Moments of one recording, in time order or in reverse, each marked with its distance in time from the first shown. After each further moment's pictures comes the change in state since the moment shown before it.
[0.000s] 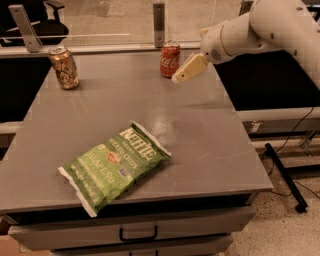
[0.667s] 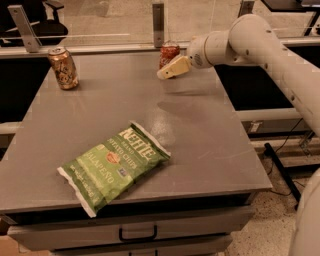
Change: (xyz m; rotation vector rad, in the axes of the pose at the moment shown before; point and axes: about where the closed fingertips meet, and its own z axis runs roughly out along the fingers) arm -0.001 -0.024 0.067 0.044 -0.132 0.161
